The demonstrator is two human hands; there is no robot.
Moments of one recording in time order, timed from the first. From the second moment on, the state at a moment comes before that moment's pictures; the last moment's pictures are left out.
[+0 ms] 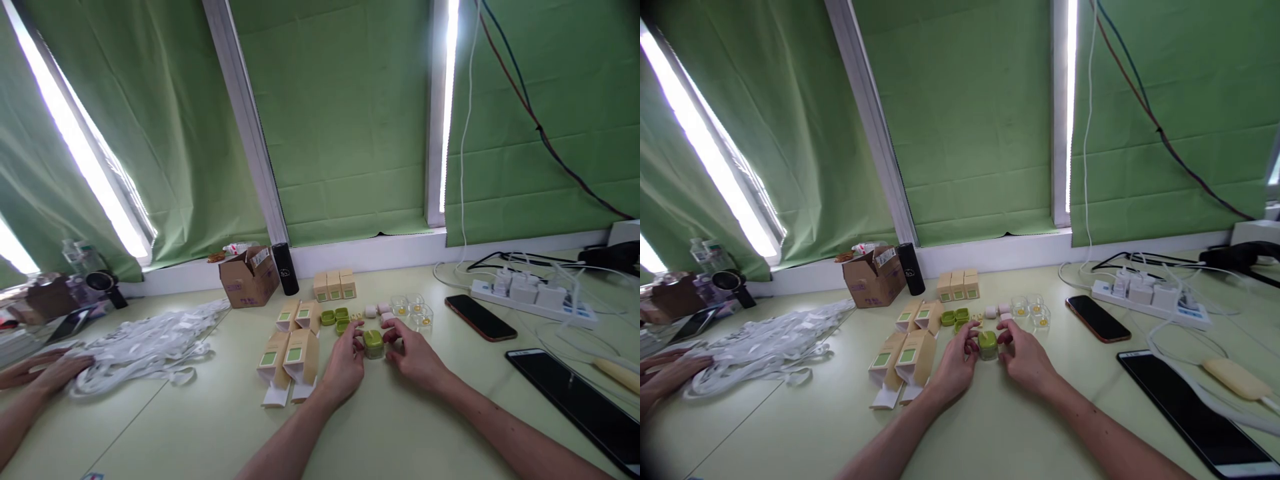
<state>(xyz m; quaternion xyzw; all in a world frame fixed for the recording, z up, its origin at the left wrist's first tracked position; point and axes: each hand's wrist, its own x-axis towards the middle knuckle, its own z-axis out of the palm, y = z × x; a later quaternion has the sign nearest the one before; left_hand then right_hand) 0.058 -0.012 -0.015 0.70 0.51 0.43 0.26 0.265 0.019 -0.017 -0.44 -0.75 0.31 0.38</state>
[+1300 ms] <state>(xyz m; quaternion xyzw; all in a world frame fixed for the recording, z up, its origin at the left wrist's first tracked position) 0.056 -0.018 -0.006 0.70 0.56 0.42 0.15 0.266 0.026 -0.025 -0.45 -0.76 0.25 0.40</state>
